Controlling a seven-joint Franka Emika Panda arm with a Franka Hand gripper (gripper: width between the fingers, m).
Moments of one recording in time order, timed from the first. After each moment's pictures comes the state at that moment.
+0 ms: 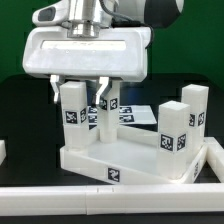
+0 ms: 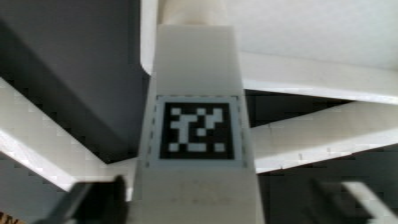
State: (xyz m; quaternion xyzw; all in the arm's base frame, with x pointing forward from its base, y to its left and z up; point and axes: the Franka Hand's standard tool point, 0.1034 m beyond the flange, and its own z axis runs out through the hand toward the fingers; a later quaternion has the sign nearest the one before) arm 0.545 -0.074 0.103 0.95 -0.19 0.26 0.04
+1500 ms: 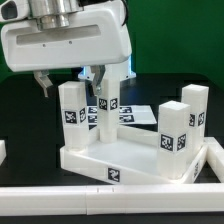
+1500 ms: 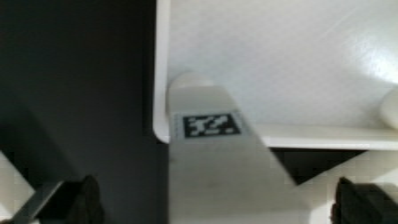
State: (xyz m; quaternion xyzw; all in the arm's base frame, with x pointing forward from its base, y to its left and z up) arm 0.543 -0.090 0.116 0.97 -0.22 0.04 -0.07
